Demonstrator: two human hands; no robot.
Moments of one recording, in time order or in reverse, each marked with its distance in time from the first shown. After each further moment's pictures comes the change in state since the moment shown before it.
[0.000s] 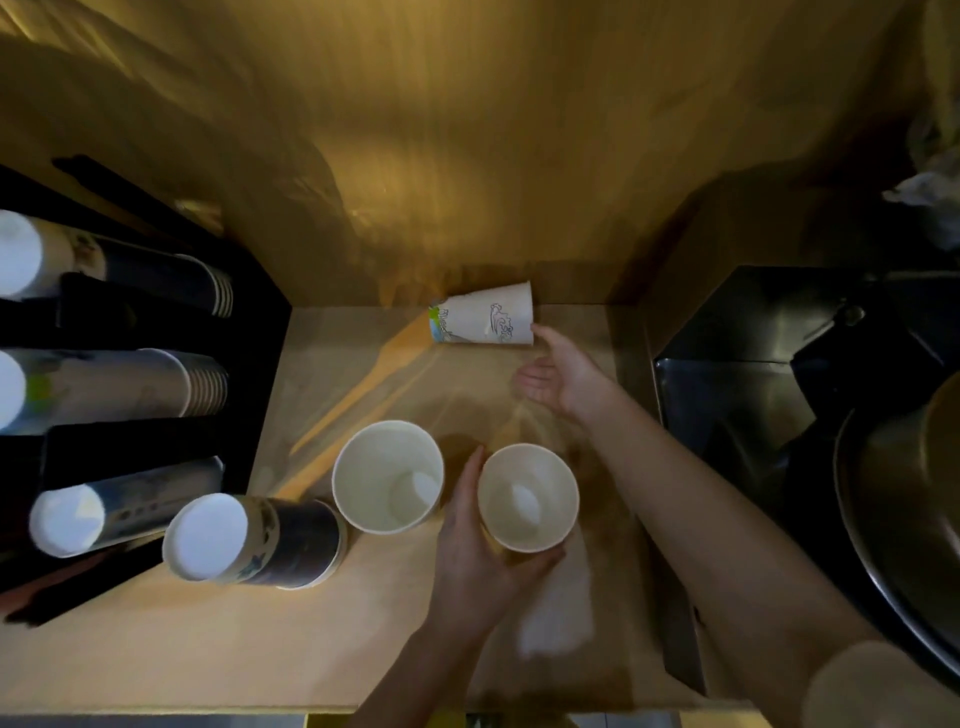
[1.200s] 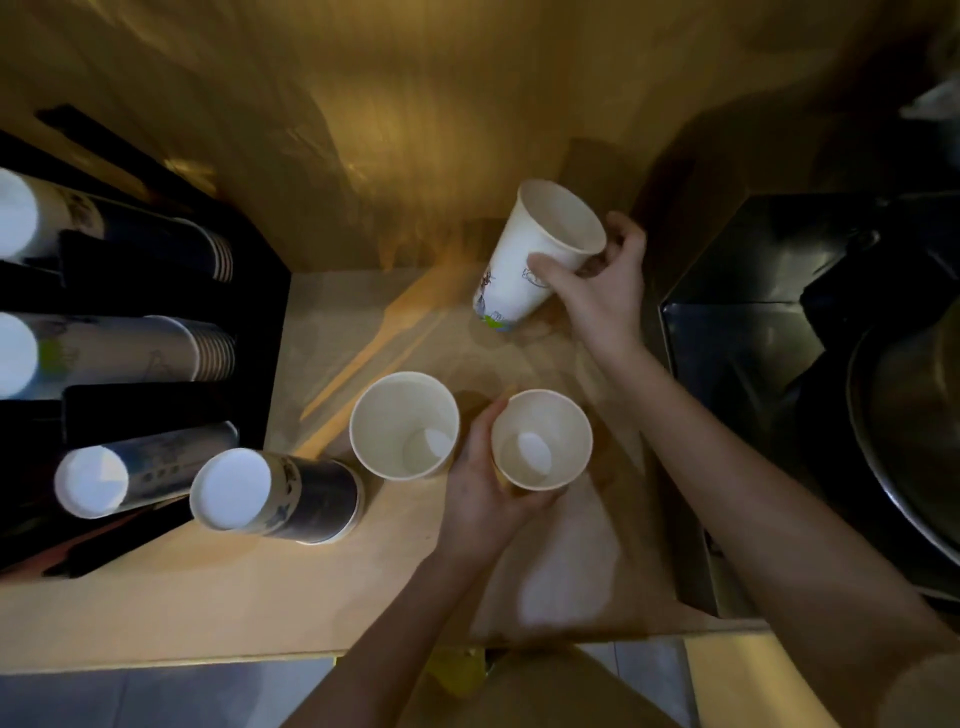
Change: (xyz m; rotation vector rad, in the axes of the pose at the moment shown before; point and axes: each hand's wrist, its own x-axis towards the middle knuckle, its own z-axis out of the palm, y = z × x) left_hand 0.011 -0.008 -0.010 0.028 -0.068 0.156; right_hand -0.067 -0.003 0.007 -0.236 0.181 -0.909
